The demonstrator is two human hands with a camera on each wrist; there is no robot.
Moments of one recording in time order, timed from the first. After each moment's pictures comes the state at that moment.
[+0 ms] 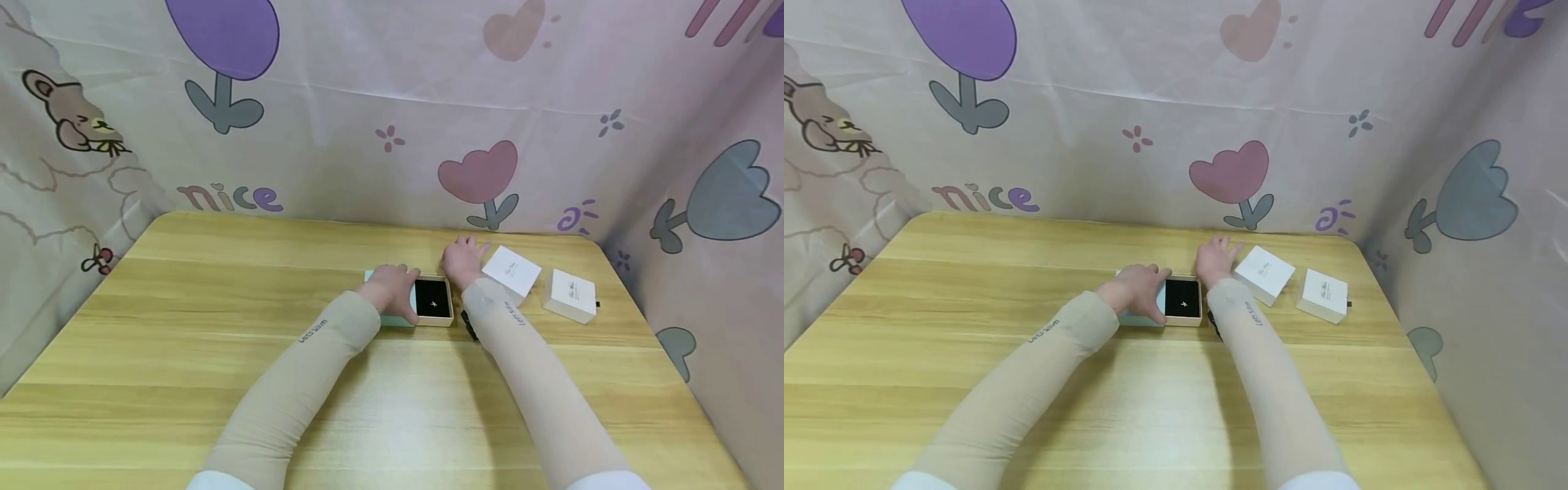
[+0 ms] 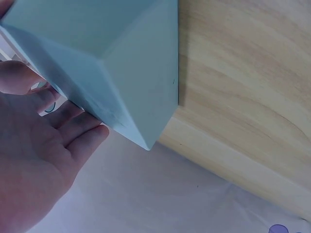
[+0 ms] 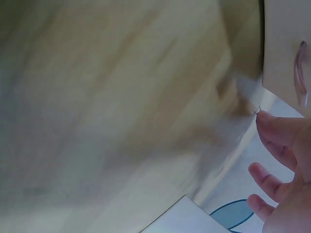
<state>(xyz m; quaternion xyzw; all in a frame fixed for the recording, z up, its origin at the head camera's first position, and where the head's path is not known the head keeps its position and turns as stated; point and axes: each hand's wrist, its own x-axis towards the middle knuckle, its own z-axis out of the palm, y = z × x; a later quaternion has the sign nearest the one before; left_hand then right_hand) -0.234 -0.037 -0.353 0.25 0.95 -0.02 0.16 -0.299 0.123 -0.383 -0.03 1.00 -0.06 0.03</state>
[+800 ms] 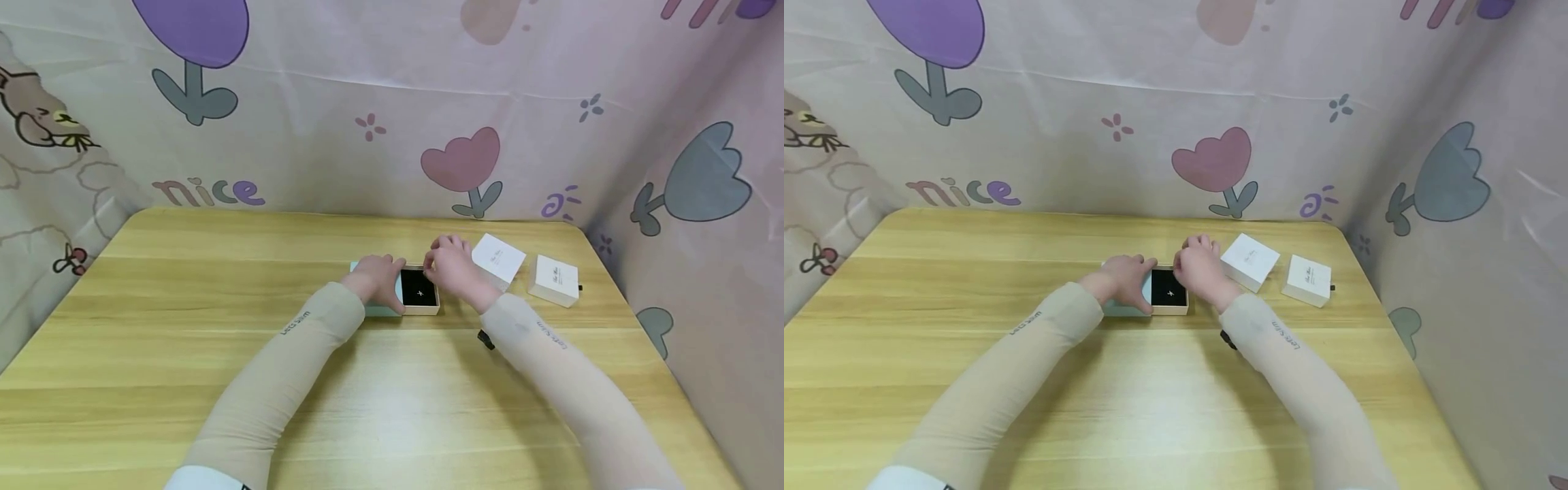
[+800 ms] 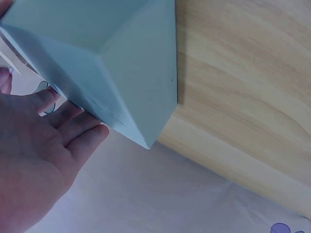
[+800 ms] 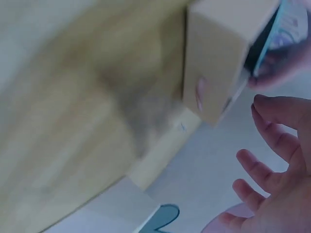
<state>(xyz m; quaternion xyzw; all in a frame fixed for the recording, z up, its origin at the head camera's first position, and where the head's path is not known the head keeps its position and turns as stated) -0.238 -0.037 -0.351 0.25 0.95 0.00 0.18 -0.239 0.130 -0.351 -0.17 0.98 -0.10 0.00</state>
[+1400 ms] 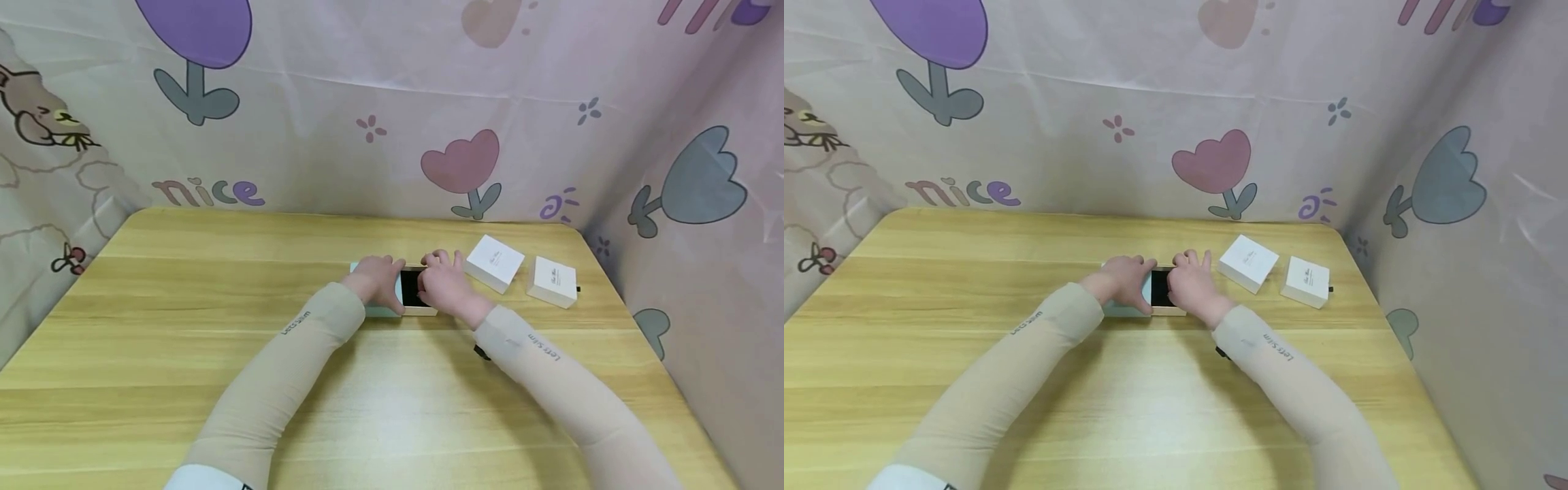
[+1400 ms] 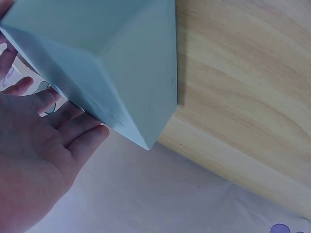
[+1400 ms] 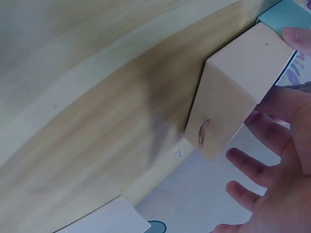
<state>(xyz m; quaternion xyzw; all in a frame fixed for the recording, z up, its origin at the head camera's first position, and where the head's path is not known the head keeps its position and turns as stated) -0.239 -0.036 -0.350 0.25 0.95 -0.02 0.19 -0.220 0.121 -0.366 -0.23 0.97 0.01 -0.01</state>
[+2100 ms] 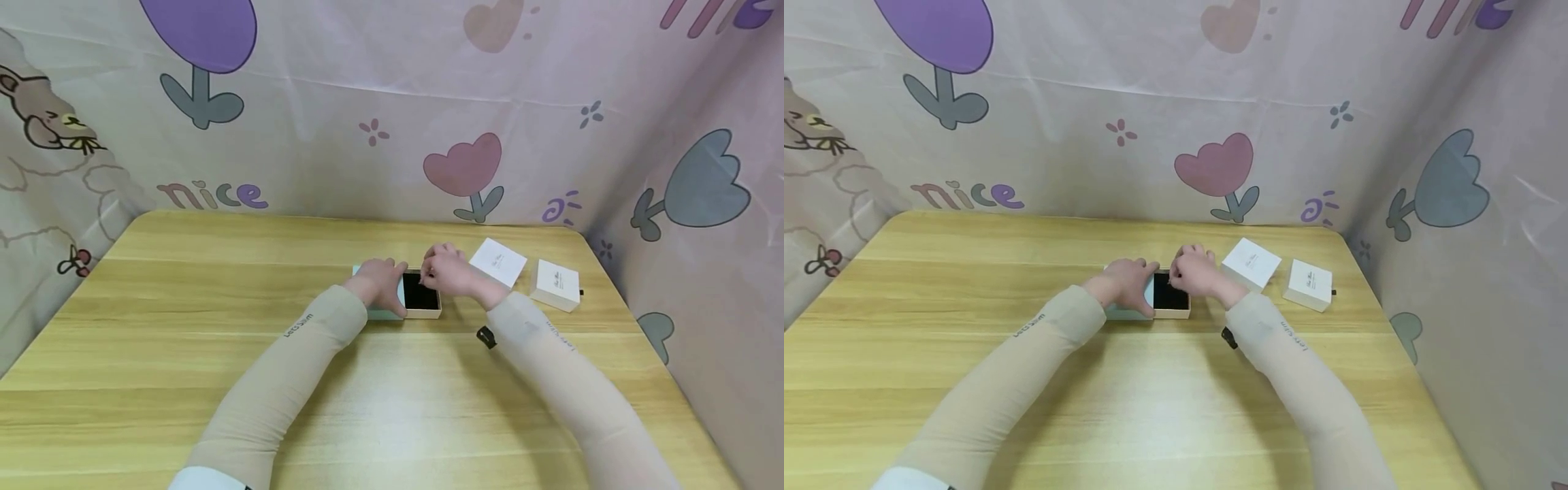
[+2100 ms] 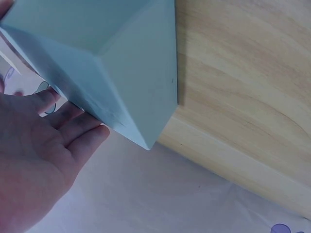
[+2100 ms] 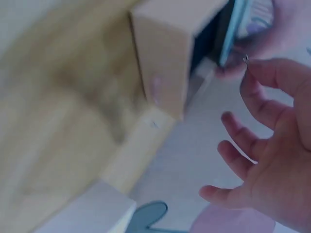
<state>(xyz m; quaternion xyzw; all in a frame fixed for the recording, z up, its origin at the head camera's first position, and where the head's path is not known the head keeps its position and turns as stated) -0.237 -0.037 -0.352 0.25 0.95 -0.02 0.18 -0.239 0.130 -0.341 -0.24 0.96 -0.12 0.09</state>
